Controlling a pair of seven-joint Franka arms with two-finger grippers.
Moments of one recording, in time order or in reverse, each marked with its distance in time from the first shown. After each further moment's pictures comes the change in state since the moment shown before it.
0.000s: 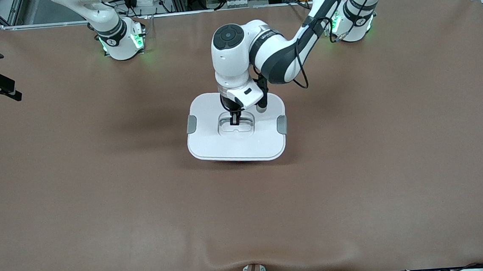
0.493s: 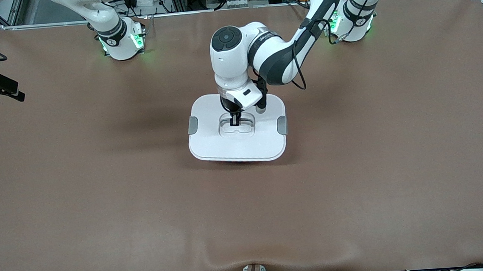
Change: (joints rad) left arm -0.001 0.007 0.001 -0.008 0.007 0.001 -0.001; right arm 0.000 0.000 0.007 -0.003 0.000 -0.022 0.076
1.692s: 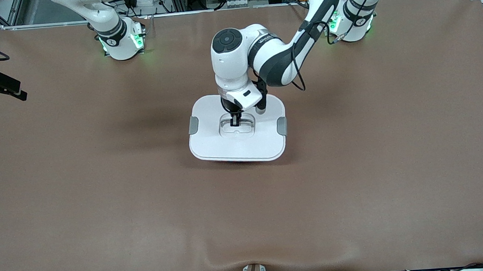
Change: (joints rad) left arm -0.001 0.001 0.001 -0.018 0.001 0.024 0.000; right arm 0.003 0.000 0.004 0.002 0.000 -0.005 0.005
